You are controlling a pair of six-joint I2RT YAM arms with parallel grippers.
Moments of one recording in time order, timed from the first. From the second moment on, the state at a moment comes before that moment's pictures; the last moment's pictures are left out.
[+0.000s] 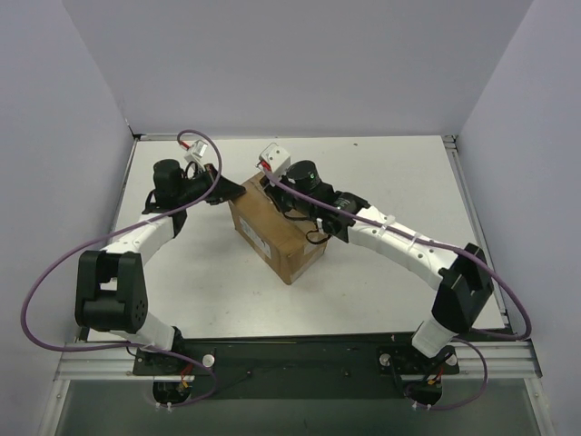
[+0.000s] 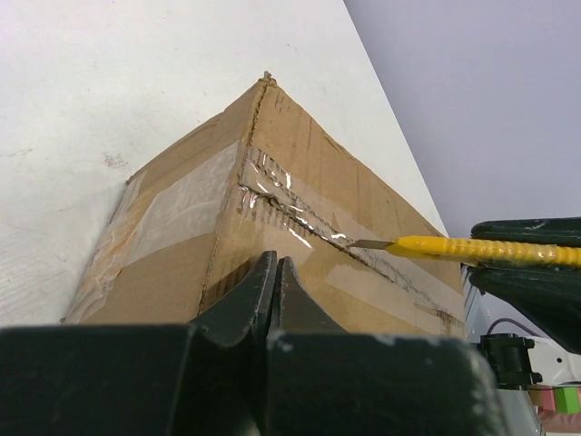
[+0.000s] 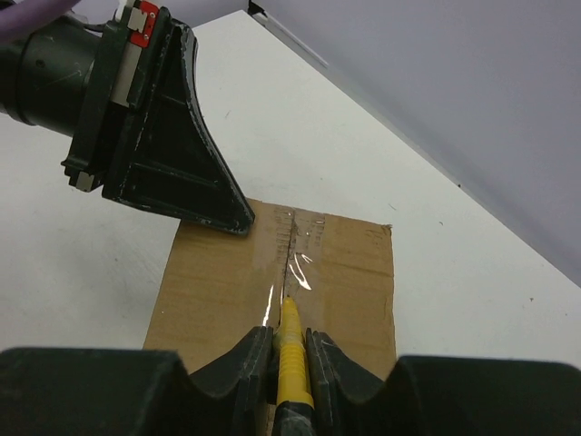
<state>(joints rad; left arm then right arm) -0.08 1.54 0.93 0.31 0.78 -0.60 0.85 1.64 1.39 -0.13 0.14 -0.16</state>
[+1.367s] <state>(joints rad) -0.11 1.18 0.89 -0.12 0.95 0.02 0.73 1.35 1.38 -0.60 0.22 -0.13</state>
